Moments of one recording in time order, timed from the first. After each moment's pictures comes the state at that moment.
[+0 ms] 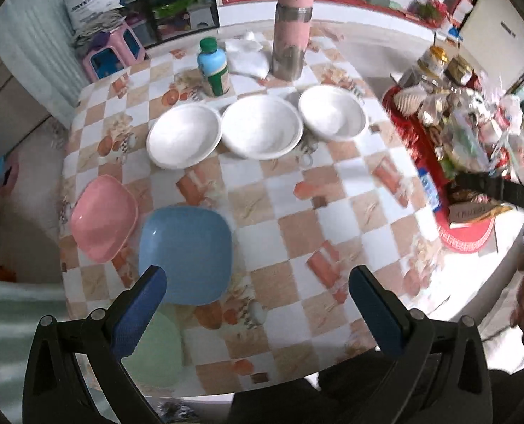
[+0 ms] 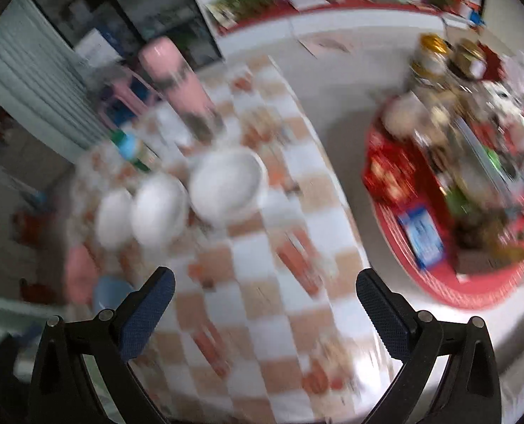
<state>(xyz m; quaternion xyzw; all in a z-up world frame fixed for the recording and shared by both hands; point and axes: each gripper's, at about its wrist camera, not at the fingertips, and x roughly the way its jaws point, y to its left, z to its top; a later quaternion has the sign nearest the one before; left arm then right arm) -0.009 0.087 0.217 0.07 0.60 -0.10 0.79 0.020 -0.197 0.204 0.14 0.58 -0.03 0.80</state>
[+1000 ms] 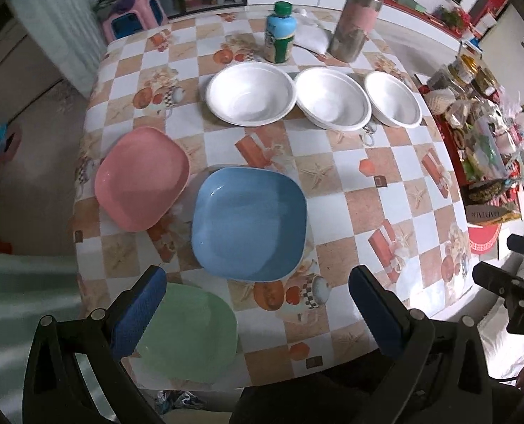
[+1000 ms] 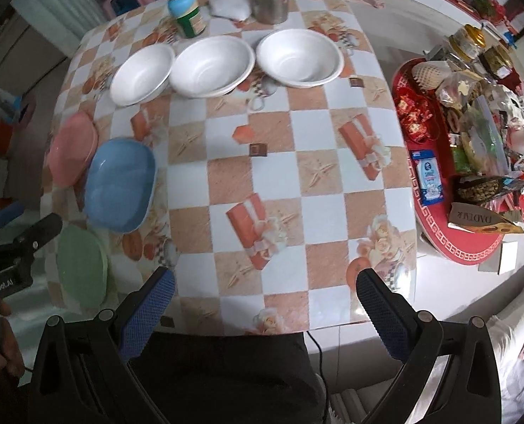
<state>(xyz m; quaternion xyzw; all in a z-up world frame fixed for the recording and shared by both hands) -0.005 0.188 0.188 0.03 0.63 -0.07 0.77 -0.026 -0.050 0.189 0.03 0.69 0.01 0.73</state>
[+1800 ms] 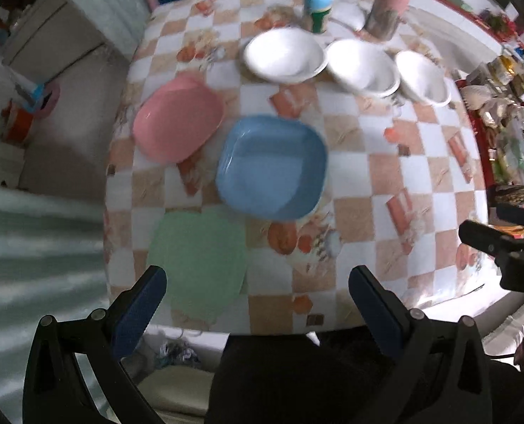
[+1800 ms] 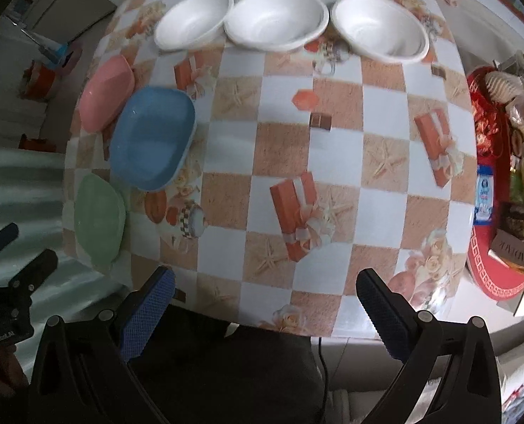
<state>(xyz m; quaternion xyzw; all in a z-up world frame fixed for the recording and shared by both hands) -0.047 0.173 0.199 0.03 0.67 0.01 0.74 -0.016 -0.040 0.155 0.02 0.70 0.12 0.70</state>
